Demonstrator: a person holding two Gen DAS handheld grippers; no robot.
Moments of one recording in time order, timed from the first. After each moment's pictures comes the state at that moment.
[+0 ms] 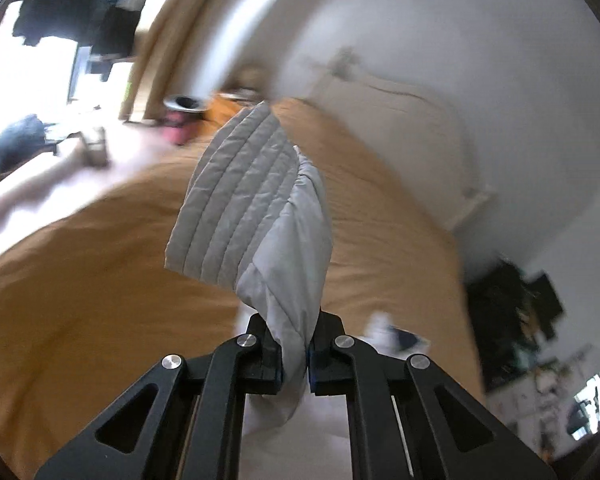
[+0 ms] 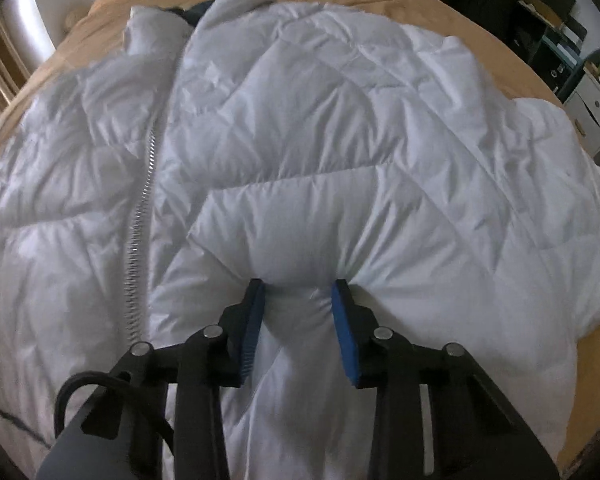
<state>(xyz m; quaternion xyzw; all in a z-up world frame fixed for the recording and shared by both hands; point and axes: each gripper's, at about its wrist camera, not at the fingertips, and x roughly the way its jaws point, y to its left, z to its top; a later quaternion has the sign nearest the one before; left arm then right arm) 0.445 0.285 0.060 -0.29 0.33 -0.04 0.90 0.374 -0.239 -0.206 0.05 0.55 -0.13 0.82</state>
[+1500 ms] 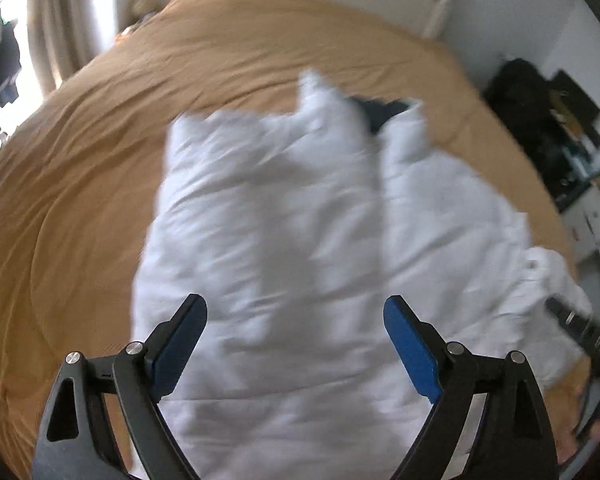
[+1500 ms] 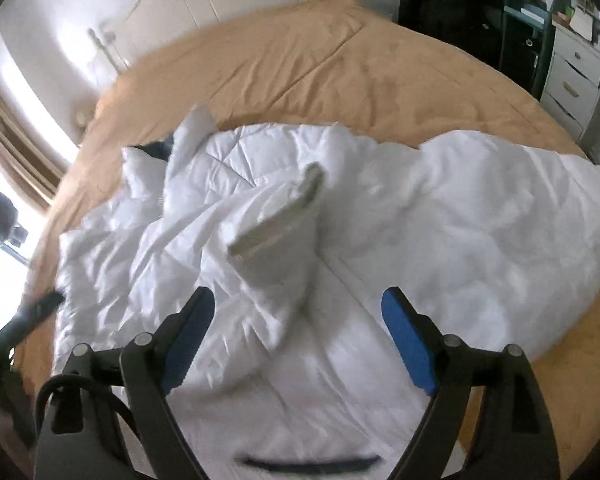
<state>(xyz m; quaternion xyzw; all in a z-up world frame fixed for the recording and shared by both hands) 0.473 -0.038 -0.153 -0.06 0.51 -0.06 0.85 0.330 -0.342 -0.118 0.18 0.46 -0.12 0.86</state>
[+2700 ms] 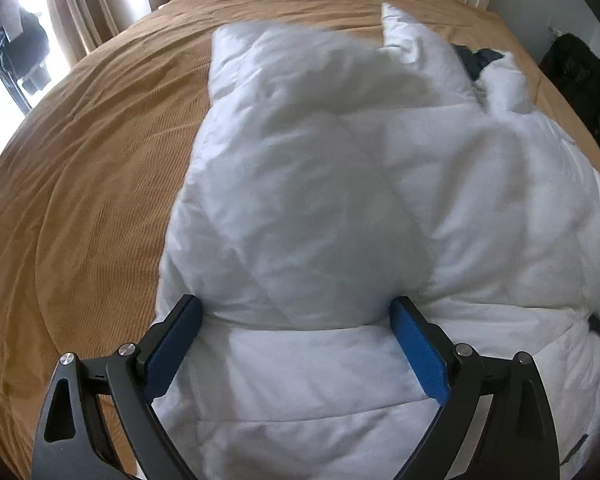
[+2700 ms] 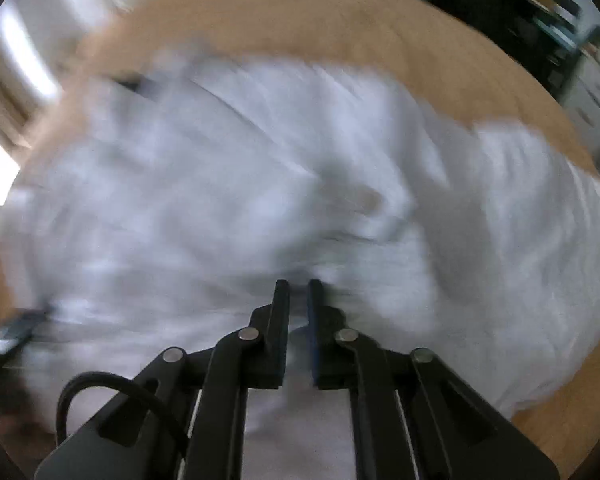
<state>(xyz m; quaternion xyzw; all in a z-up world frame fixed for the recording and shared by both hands) 0.480 -0.015 -0.241 -0.01 0.55 0.03 0.84 0.351 -0.337 -0.199 0.13 0.55 -0.13 0.82</state>
